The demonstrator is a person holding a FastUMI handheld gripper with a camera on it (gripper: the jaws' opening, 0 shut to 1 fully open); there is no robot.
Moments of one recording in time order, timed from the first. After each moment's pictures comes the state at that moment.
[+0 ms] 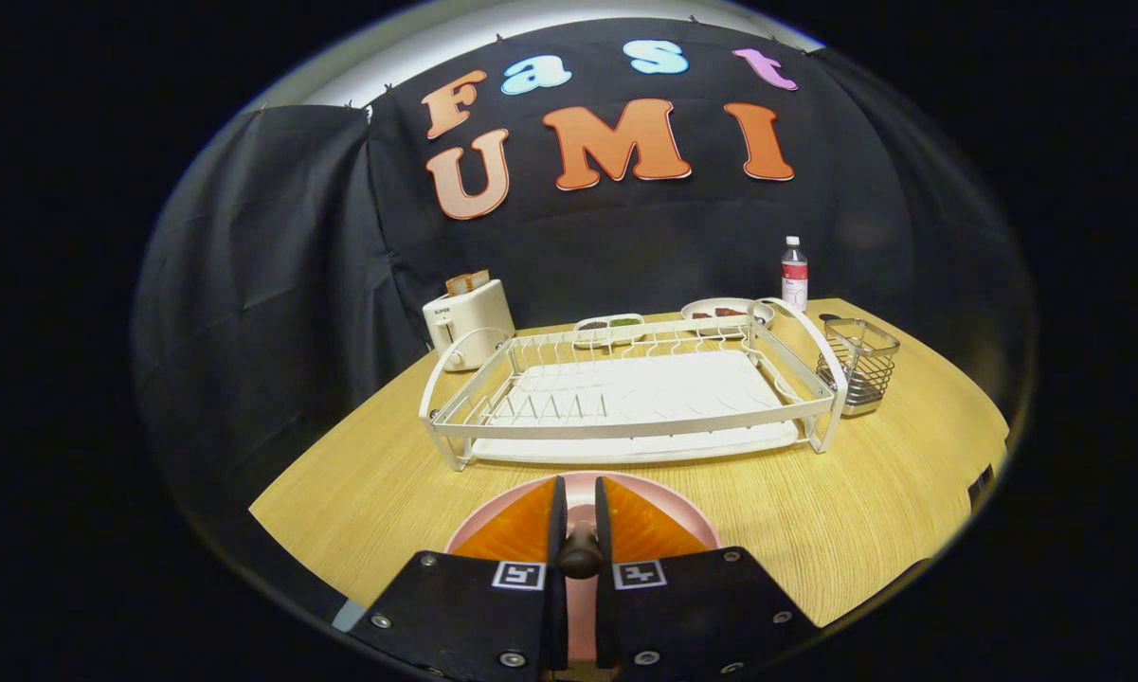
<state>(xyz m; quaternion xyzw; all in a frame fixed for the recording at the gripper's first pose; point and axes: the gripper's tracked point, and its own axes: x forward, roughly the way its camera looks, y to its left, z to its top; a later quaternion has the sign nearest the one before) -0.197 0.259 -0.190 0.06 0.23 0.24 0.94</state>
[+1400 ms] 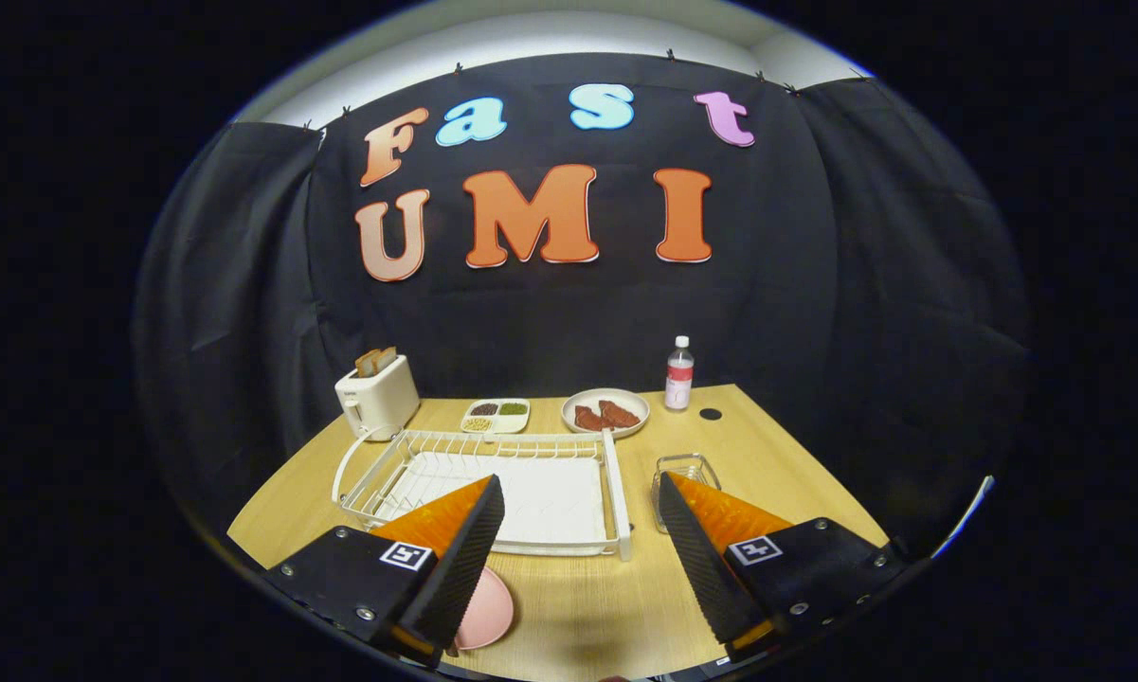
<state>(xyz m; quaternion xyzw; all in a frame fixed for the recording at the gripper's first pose) -0.102 0.084 -0.022 0.03 0.17 0.14 0.97</state>
